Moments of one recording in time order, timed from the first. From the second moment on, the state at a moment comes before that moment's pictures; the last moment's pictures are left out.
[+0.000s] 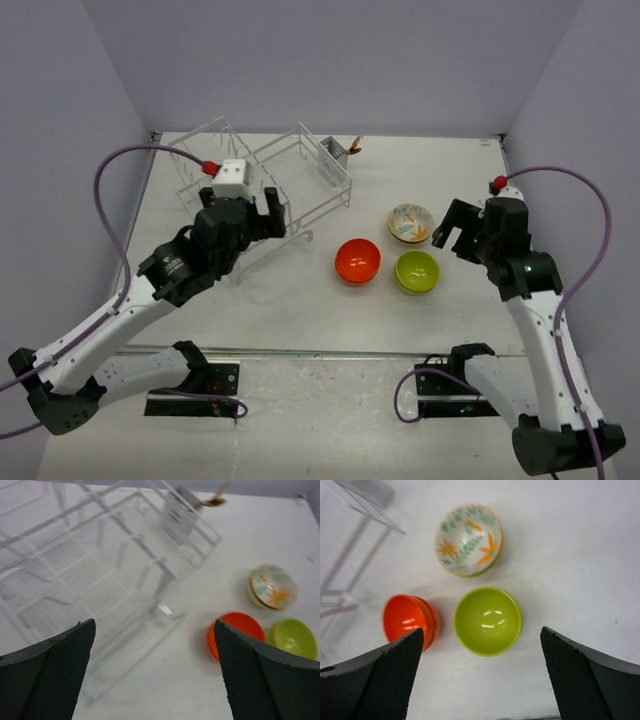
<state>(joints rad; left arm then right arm) -0.89 1.01 1.15 -0.52 -0.60 -0.43 0.12 0.91 1.01 -0.87 0.09 0.47</state>
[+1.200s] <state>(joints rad) -0.56 0.42 0.78 -0.62 -0.81 -0.33 0.12 0.29 1.02 -0.99 0.18 0.27</state>
